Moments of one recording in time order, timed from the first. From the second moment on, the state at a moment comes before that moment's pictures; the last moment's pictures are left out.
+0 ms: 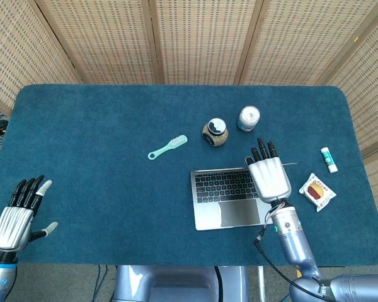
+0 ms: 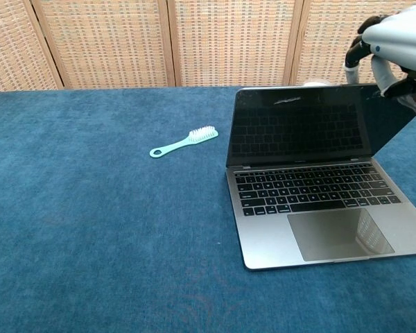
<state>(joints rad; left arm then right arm) -0.10 -1.33 0.01 -1.41 1.65 1.59 0.02 0.74 -1.31 0.10 -1.99 -0.92 1.45 -1.05</state>
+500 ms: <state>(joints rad) -0.10 -1.33 0.01 -1.41 1.66 1.59 0.03 0.69 -1.33 0.08 -2.00 -0.95 1.47 -0.97</state>
